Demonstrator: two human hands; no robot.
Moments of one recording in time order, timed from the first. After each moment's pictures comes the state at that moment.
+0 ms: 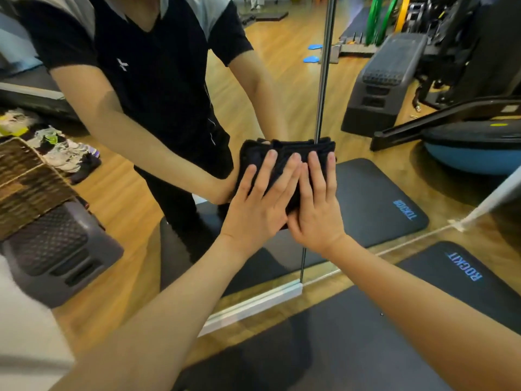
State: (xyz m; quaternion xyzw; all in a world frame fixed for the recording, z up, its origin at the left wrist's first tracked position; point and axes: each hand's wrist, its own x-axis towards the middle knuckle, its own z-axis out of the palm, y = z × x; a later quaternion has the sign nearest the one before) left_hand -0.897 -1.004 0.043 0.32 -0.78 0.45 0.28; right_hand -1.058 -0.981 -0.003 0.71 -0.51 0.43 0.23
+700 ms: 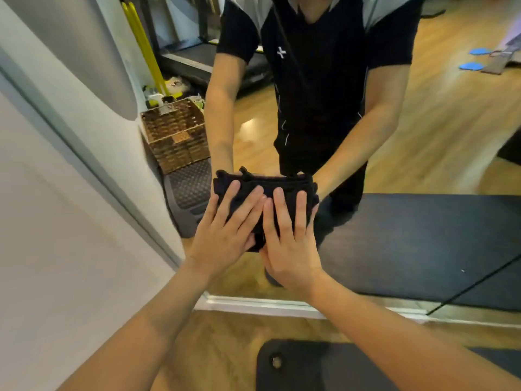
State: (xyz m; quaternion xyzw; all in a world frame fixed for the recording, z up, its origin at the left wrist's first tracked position) left_hand -0.483 -0.940 0.012 0.45 -0.76 0.44 0.19; right_hand -0.664 -0.953 -0.029 0.79 -0.42 0.39 0.20
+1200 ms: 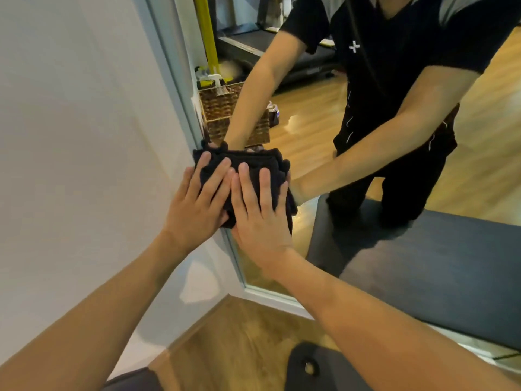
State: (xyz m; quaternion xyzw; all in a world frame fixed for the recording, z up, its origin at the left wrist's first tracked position) left_hand -0.290 -0.914 0.008 0.52 -0.70 0.46 0.17; right_hand -0.468 -0.951 -0.018 0.80 -0.36 0.41 0.23
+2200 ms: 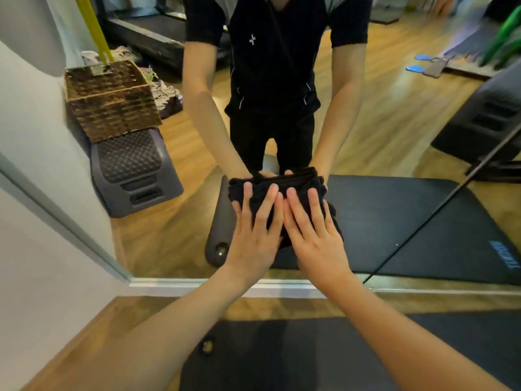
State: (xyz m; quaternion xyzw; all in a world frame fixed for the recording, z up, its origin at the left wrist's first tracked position) left_hand -0.702 -0.942 -0.143 0.53 -0.74 0.26 0.32; right_hand -0.867 -0.942 -0.132 0.82 -0.43 0.28 0.26
